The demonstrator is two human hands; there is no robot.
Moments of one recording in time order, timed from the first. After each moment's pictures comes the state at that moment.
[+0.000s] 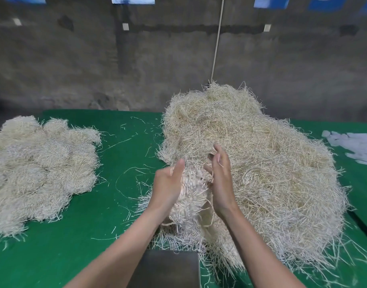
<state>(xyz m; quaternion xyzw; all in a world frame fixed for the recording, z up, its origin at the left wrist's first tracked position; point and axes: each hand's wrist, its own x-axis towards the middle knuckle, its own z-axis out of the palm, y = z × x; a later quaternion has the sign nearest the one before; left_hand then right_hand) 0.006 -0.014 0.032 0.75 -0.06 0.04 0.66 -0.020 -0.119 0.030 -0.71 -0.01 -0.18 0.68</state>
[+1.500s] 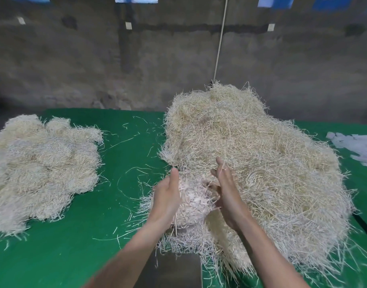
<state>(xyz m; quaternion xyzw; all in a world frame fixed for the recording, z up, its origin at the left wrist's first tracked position) 0.003 -0.006 0.013 0.75 -0.02 -0.03 0.66 -0.021 -0.143 0.015 -0.72 0.05 -0.06 0.69</state>
